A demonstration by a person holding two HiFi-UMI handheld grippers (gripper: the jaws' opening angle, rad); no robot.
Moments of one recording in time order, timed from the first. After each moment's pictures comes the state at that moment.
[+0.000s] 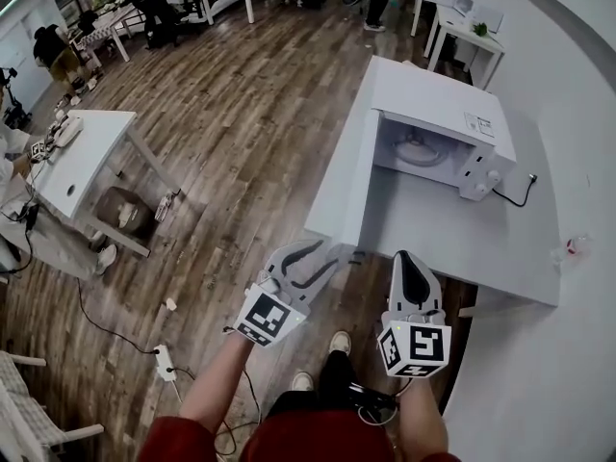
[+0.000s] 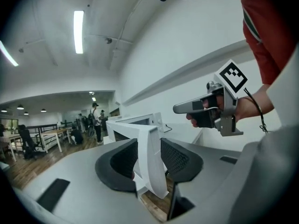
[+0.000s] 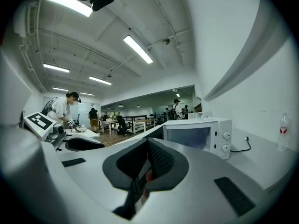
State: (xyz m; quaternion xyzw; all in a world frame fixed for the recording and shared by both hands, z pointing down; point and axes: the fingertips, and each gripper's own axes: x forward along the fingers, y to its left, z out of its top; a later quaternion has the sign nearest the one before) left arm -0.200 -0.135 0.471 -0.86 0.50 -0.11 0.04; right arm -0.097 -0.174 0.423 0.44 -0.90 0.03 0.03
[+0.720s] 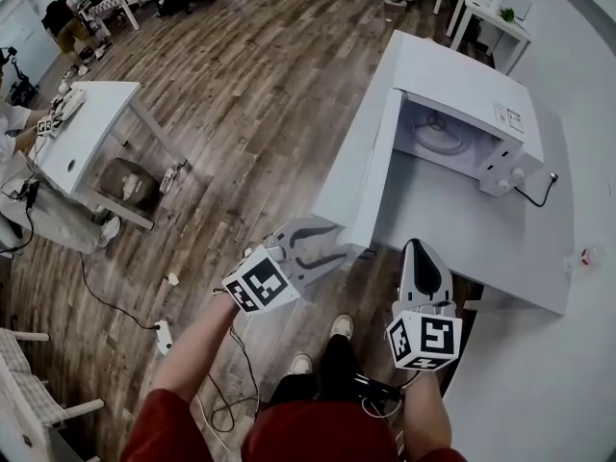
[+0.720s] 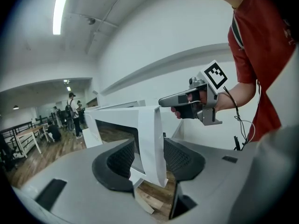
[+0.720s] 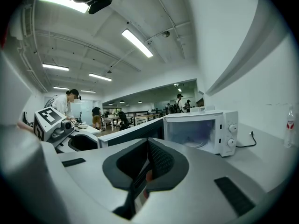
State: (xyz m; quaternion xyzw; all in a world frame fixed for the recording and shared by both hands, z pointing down) left arm -0.199 -0.166 0.510 -0.91 0.38 -0.18 0.01; right arm -0.107 -0.215 0.455 0.43 -0.90 0.05 0.06
